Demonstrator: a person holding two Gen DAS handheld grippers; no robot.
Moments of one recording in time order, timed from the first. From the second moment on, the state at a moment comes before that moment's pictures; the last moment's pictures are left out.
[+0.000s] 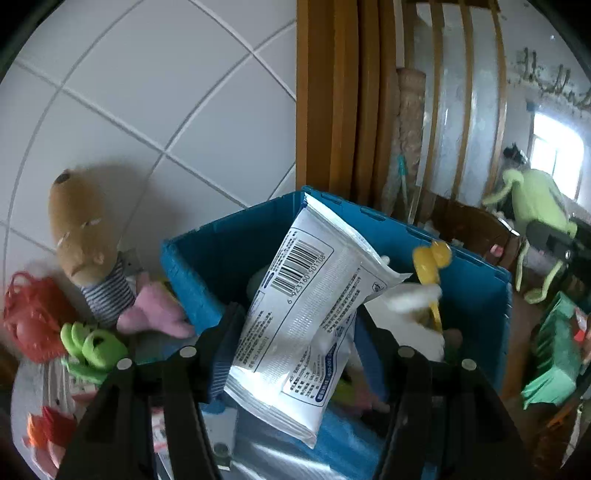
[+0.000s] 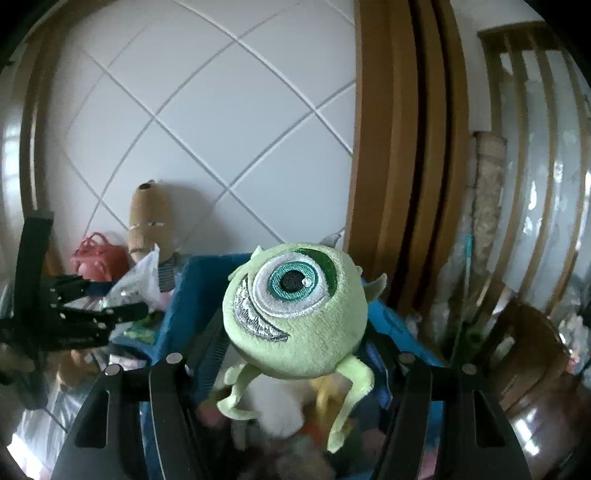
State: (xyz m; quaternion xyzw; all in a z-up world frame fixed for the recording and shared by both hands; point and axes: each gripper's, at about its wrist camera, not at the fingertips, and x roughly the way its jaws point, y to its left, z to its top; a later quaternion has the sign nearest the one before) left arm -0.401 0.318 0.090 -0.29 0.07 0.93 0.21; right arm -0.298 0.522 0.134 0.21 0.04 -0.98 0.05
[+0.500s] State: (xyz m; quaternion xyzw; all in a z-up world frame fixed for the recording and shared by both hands) left arm -0.468 0.369 0.069 -0.33 0.06 0.93 0.16; right arm -0.420 0.566 0.114 0.25 0.05 -0.96 0.09
